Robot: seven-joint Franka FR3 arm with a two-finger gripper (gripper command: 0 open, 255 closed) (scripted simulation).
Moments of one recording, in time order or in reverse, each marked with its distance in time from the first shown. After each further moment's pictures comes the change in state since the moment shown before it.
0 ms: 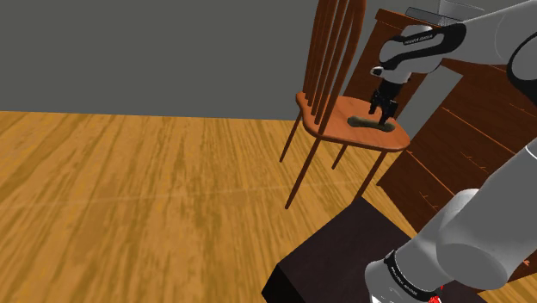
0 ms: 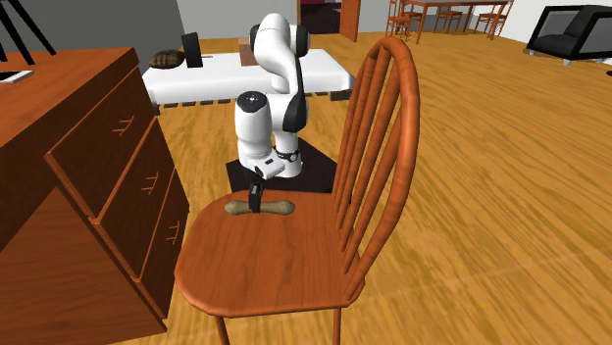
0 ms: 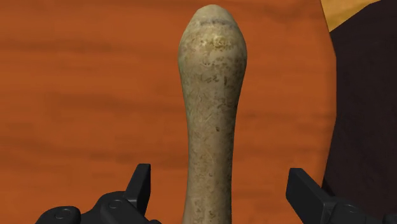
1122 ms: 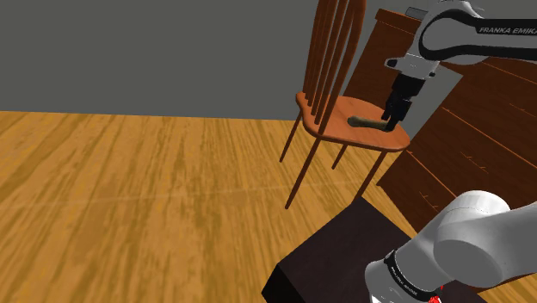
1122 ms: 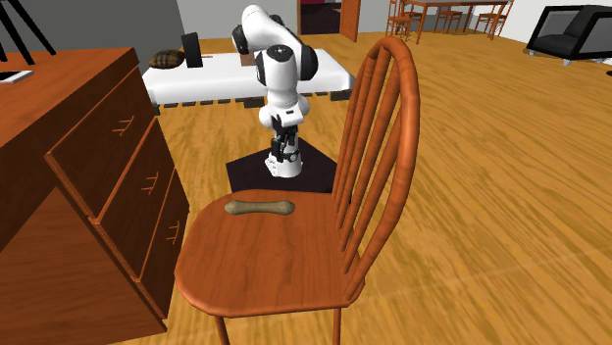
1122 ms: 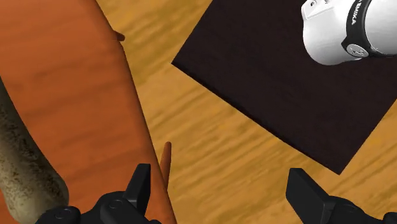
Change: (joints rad) arm -0.069 -0.583 0.315 -0.317 -0.166 -0.256 0.704
